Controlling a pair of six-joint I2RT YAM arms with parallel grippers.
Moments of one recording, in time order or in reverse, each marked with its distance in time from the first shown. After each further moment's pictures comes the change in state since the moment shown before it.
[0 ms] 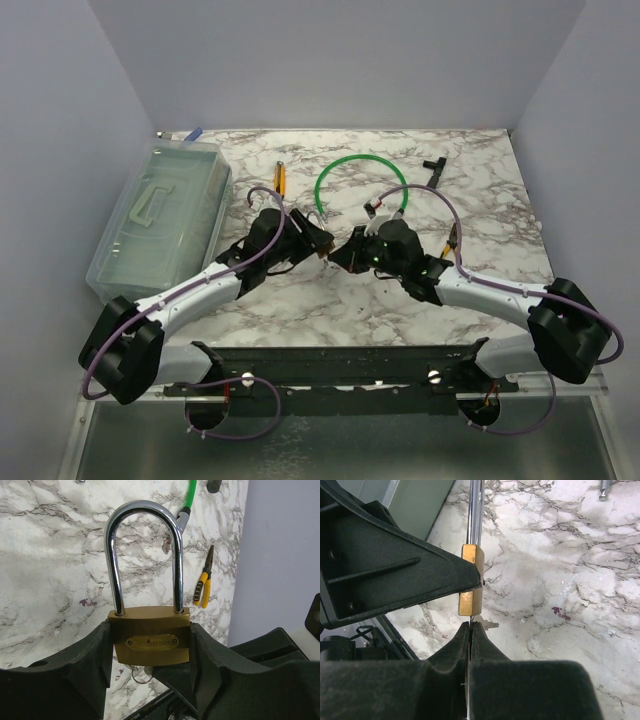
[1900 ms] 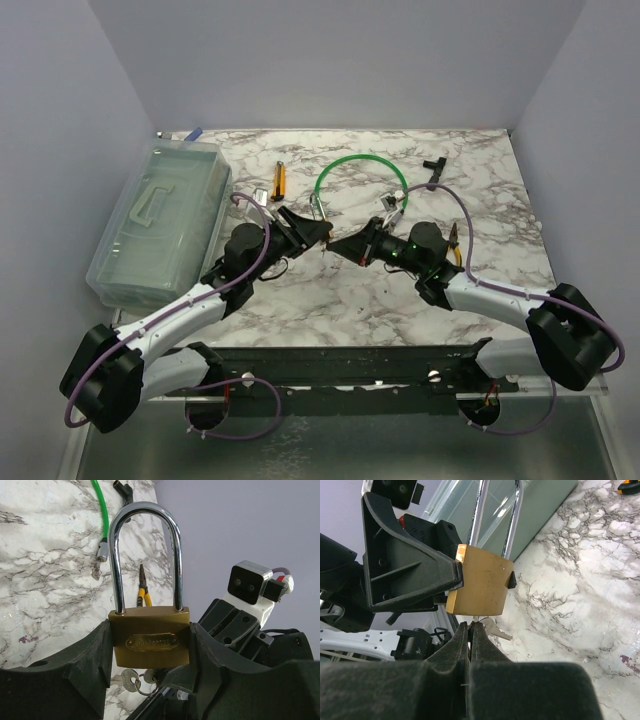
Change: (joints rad) left arm 0.001 -0.182 -0.164 0.363 0.033 0.029; right arm -0.106 -0.037 -0.139 0.470 -0.331 0.179
